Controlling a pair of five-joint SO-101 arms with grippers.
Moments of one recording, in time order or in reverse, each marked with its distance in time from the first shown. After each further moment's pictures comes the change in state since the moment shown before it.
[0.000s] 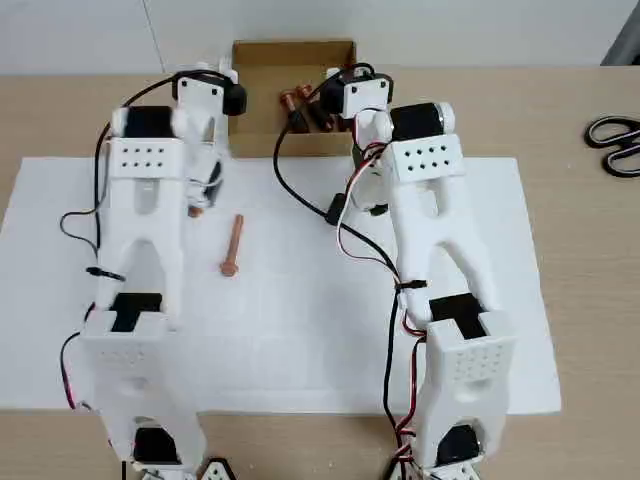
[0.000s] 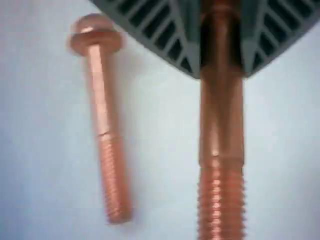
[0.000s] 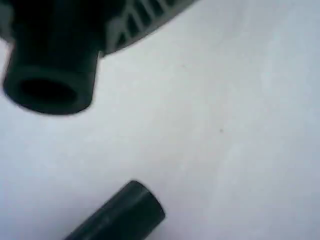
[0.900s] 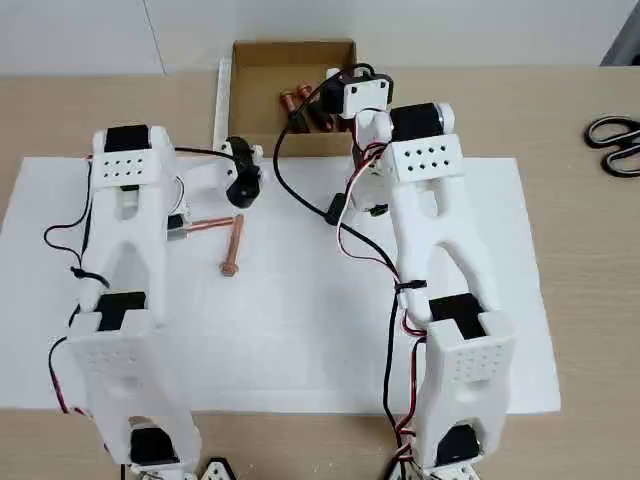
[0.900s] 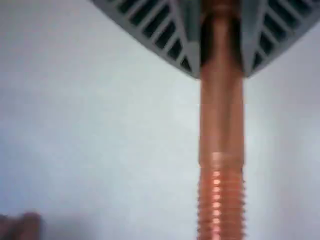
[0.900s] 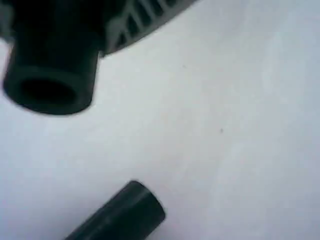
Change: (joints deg) left arm -4.8 0.4 12.1 -5.5 -59.3; right arm 0.0 0.0 0.0 0.0 0.0
